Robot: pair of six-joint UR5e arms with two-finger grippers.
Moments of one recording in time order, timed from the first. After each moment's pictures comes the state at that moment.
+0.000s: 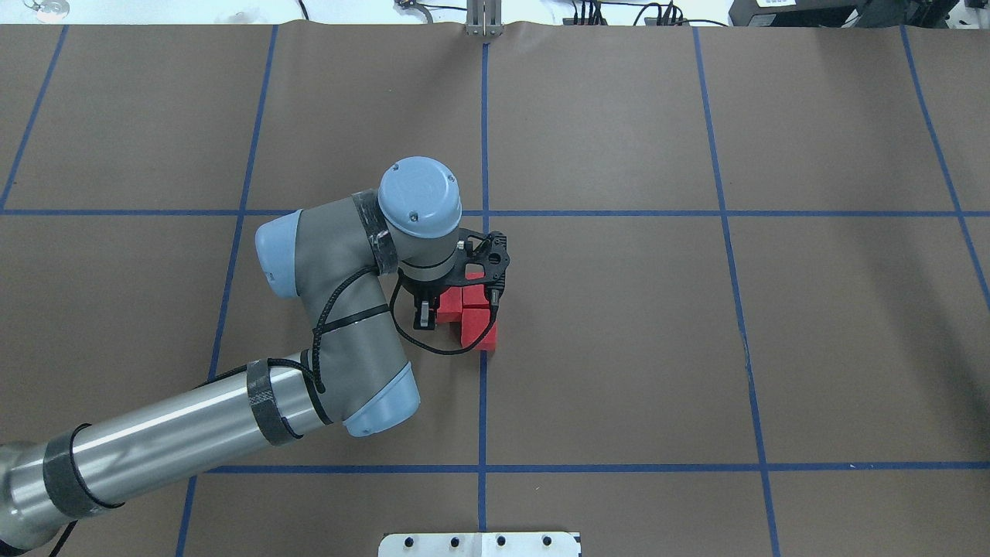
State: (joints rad) left arm -0.51 -2.39 -1.46 -1.53 -1.90 0.44; right arm 1.47 -1.54 1.68 -1.72 2.27 -0.08
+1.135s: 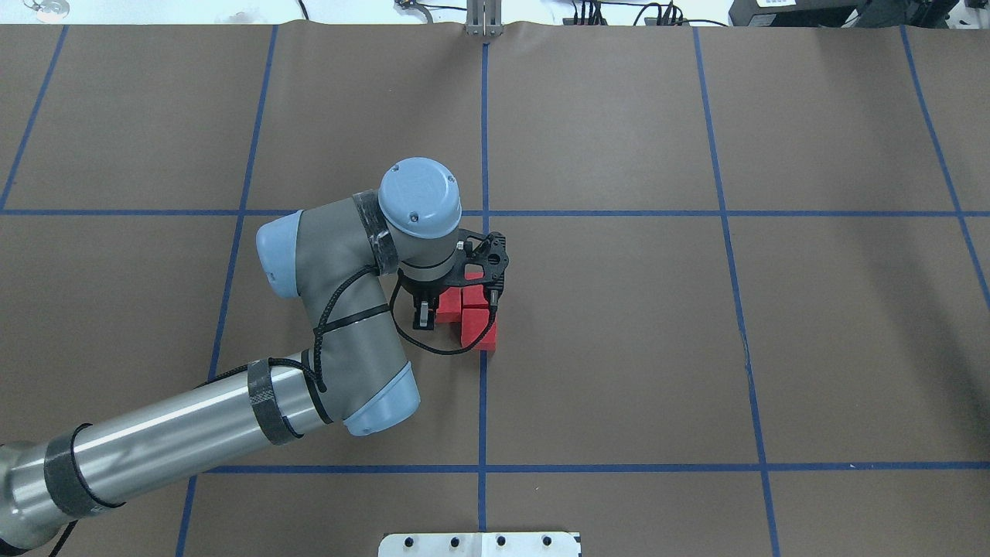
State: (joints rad) left arm -0.51 -2.39 -1.45 -1.53 -1.90 0.44; right arm 1.47 -1.54 1.68 -1.72 2.27 -0.08
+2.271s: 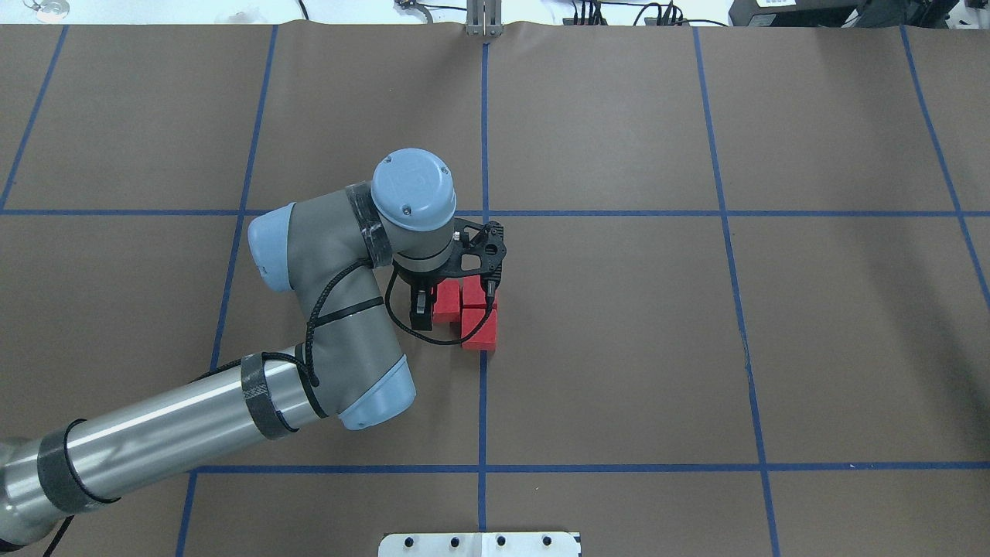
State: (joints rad) left arm -0.53 -2.38 -1.48 -1.54 -1.88 0.45; right arm 1.47 -1.54 1.68 -1.72 2.27 -0.08
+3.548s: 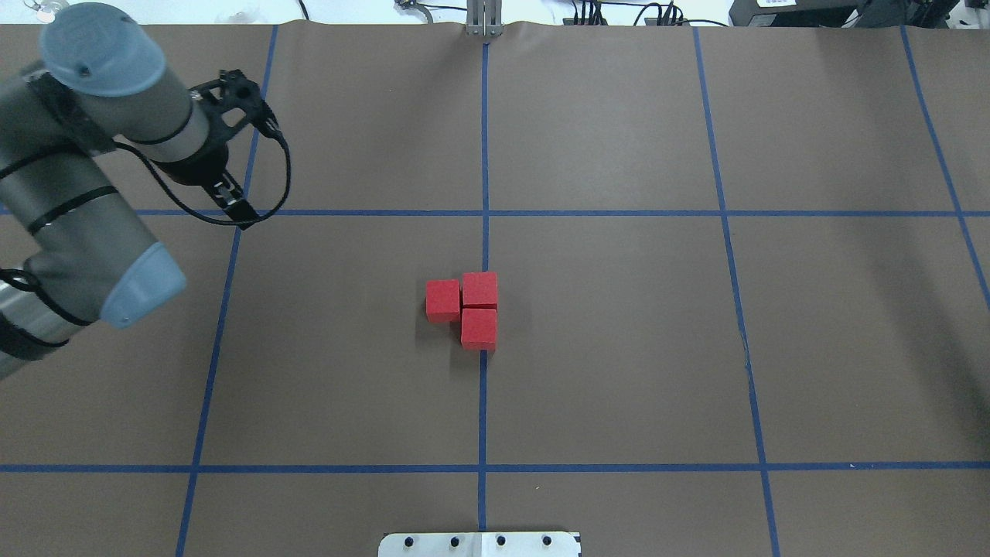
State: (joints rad) left arm -0.91 -1.97 -1.79 -1.52 -2.03 -0.07; right arm 1.47 -1.54 1.67 -1.72 2.27 -0.08
